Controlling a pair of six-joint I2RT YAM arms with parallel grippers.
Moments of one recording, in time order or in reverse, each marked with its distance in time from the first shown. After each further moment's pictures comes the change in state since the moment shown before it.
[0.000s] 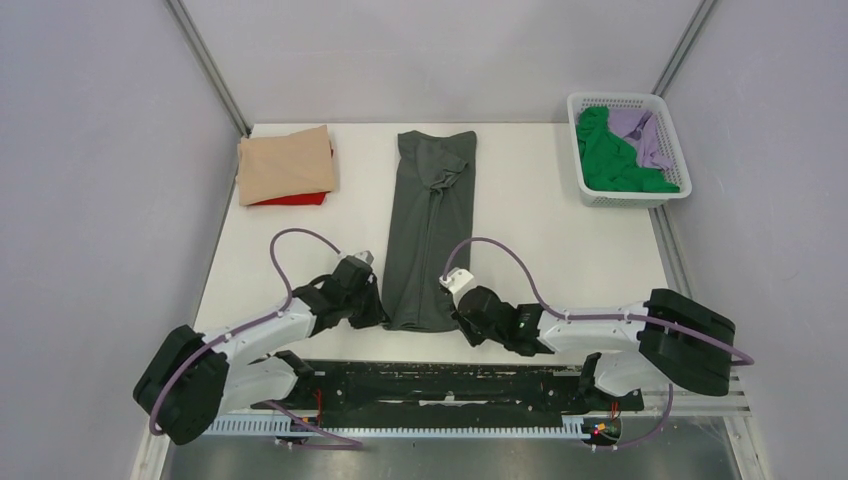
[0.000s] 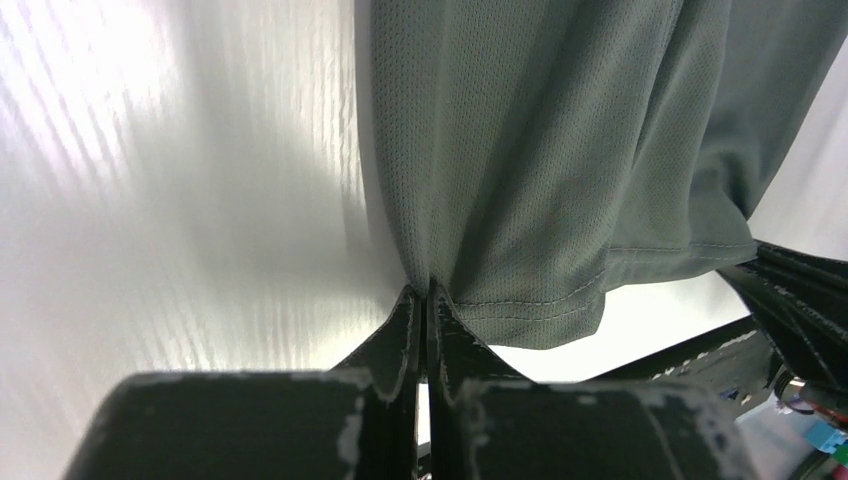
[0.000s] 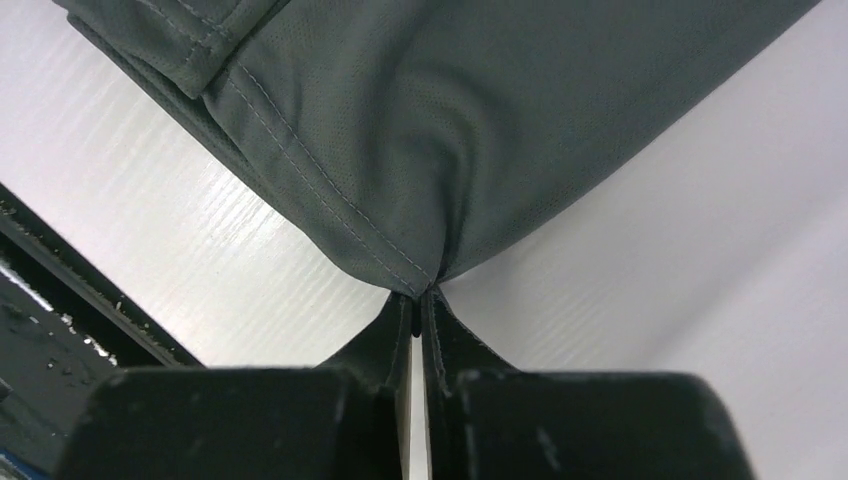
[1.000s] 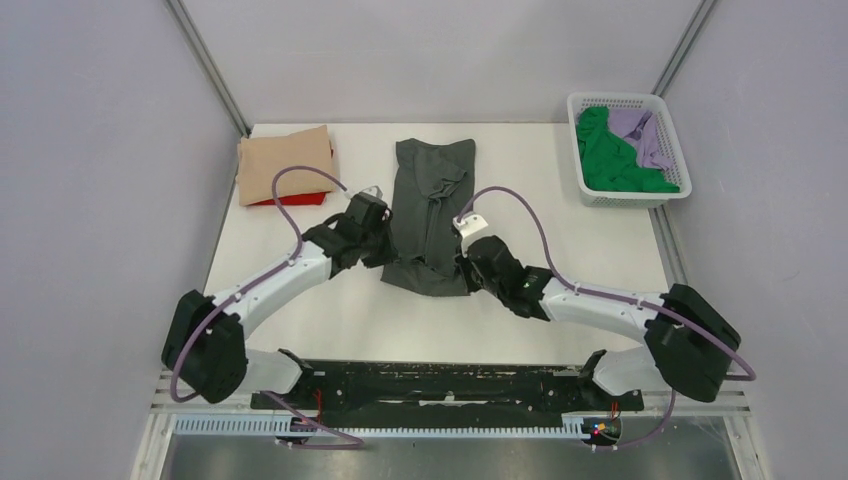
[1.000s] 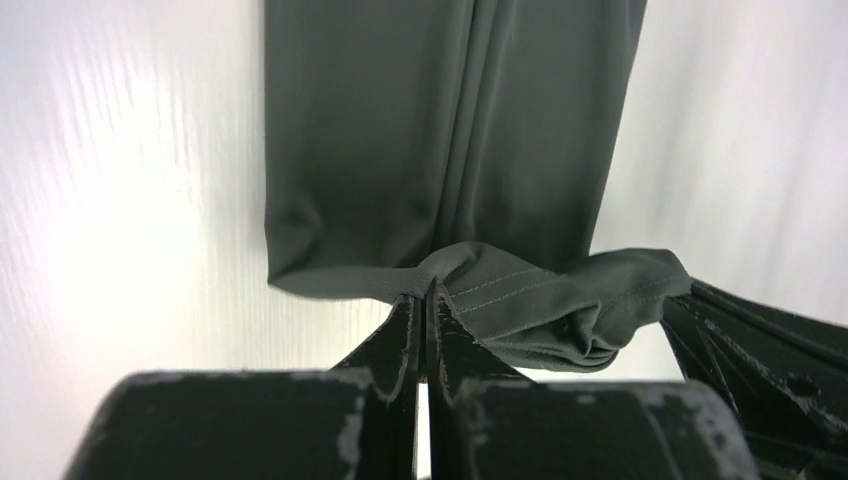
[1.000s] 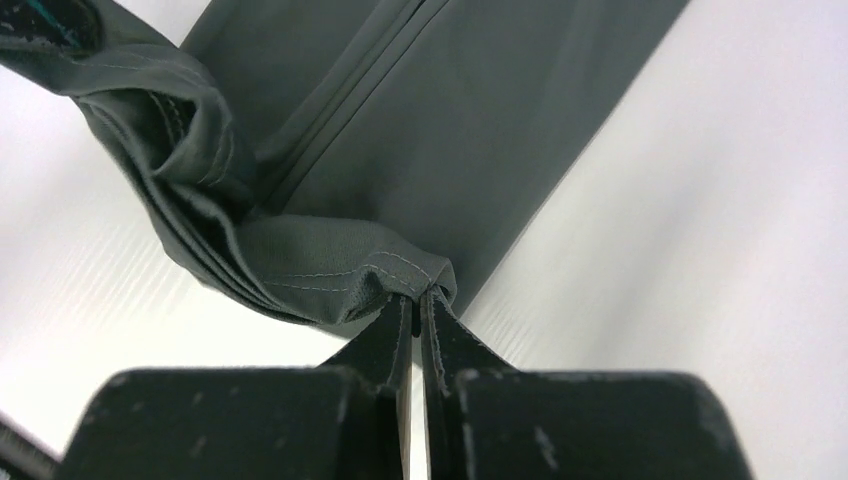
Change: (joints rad) left arm 0.037 0.157 0.460 -0.206 -0.121 0.049; right arm -0.211 -0.053 0.131 0.040 0.040 -0.069
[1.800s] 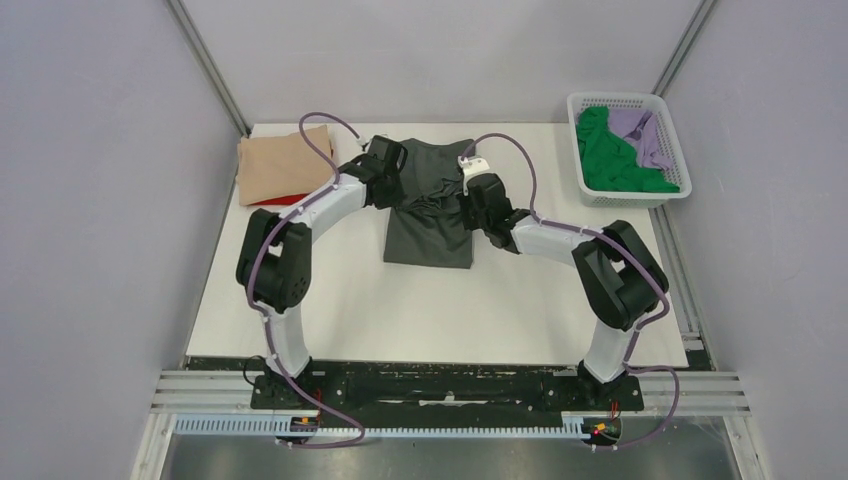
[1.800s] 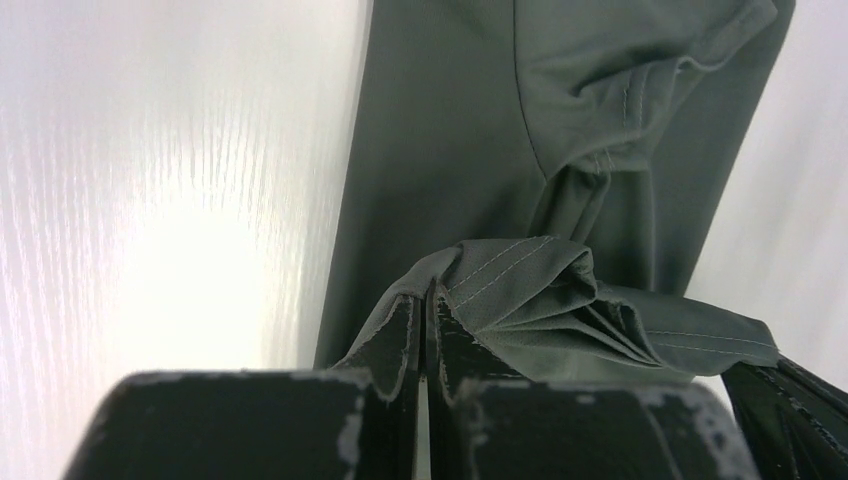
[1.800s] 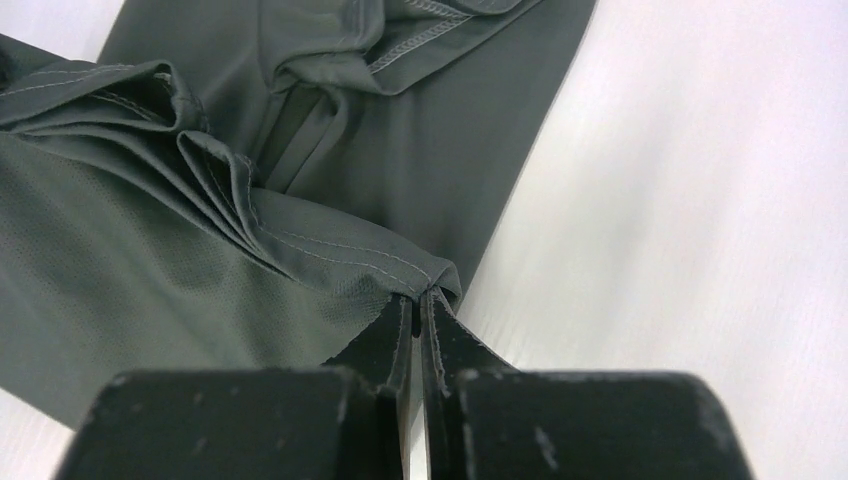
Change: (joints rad) left arm 0.165 0.602 0.571 0.010 -0.120 0.128; right arm -0.335 0.482 0.413 0.096 -0.055 -0.115
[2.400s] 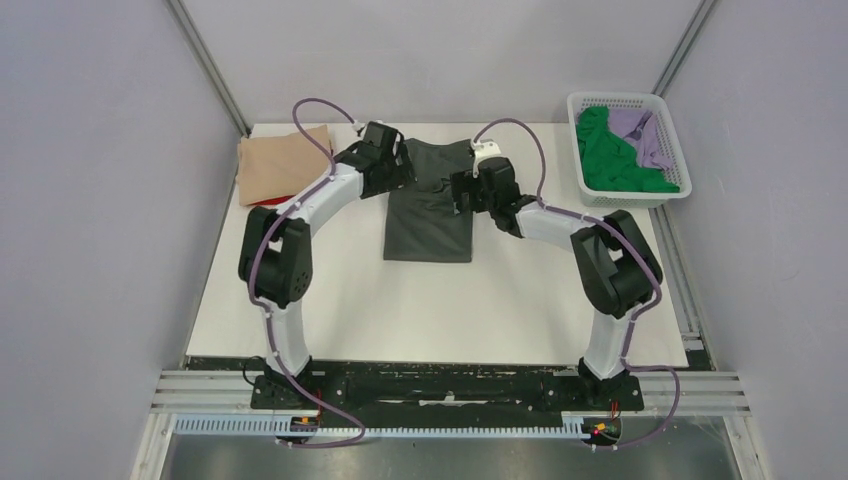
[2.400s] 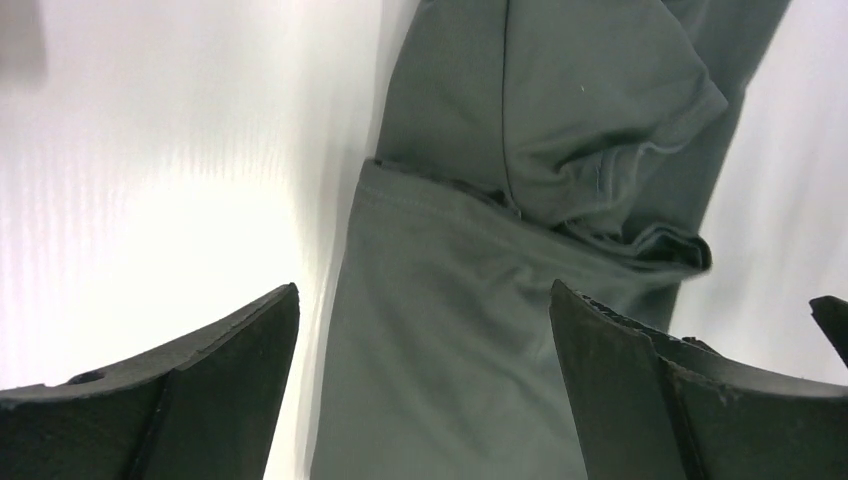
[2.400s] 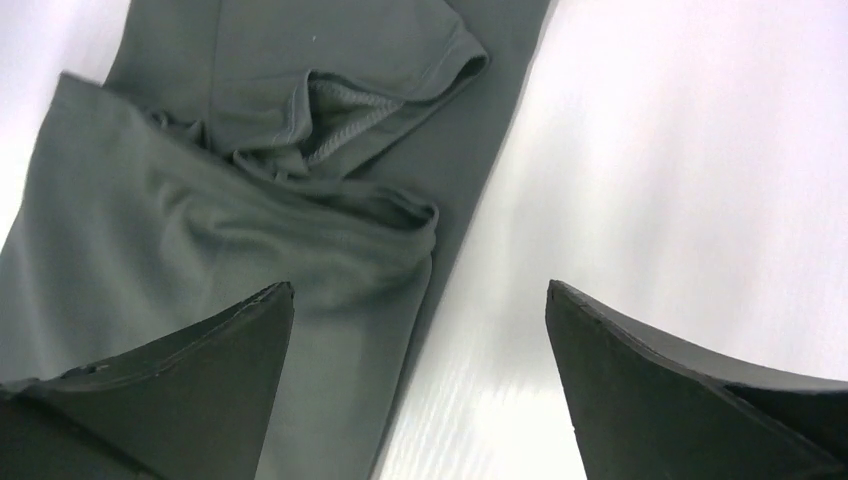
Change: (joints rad) left arm 0.032 0.091 0.157 -0.026 -0.032 0.035; right arm -0.100 0.119 0.142 0.020 -0.054 0.005
